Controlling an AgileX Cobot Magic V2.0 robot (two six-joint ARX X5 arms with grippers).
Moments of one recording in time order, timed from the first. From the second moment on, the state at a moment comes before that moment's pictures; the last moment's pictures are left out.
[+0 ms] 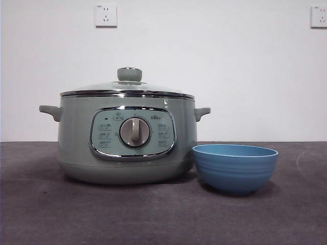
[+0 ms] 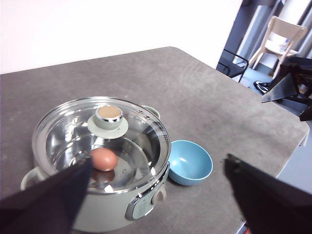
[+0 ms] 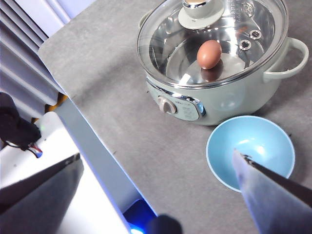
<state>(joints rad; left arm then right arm) 0.01 0.70 1.05 -0.75 0.77 0.08 0.32 0.95 1.15 -0.97 -0.63 -0.20</state>
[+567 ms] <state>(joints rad) -0.28 1.12 1.05 -0.21 0.53 0.03 0.32 0.95 1.15 -0.96 -0.62 -0.20</state>
